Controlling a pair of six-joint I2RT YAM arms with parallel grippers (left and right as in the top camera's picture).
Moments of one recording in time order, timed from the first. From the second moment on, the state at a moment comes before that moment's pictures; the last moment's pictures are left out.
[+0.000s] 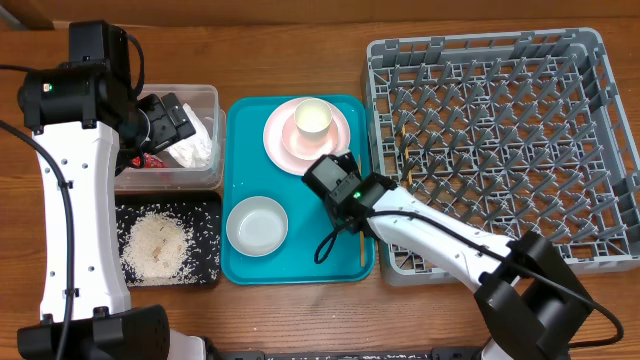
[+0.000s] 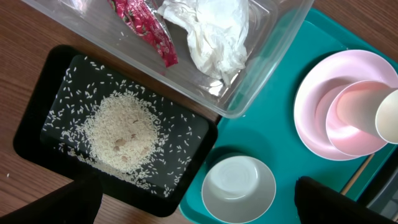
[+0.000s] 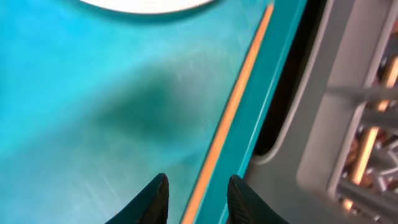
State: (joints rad) left arm 0.11 1.65 1.87 -1.51 -0.05 -0.44; right arm 0.81 1.79 1.21 -0.74 0.30 0.37
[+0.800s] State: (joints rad) left arm 0.11 1.65 1.87 -1.51 -0.05 -0.44; right arm 0.81 1.79 1.20 -0.78 0.21 -0.30
